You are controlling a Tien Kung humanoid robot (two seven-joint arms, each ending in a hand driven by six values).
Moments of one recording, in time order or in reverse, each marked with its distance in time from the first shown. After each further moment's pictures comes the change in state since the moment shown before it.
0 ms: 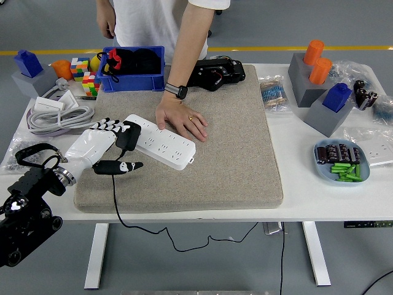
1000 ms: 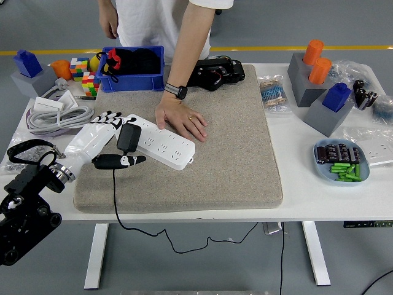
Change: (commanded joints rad) left arm 0.031 0.015 -0.056 -0.068 -0.054 0.018 -0.031; right arm 0.000 -0.001 0.005 0.000 -0.004 0.000 -0.001
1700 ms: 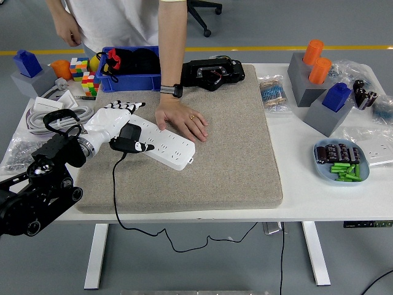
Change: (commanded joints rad) left arm -0.194 -0.059 0.083 0.040 -0.011 -0.100 0.162; right arm 0.000 -0.003 -0.010 -0.002 0.004 0.000 -0.001
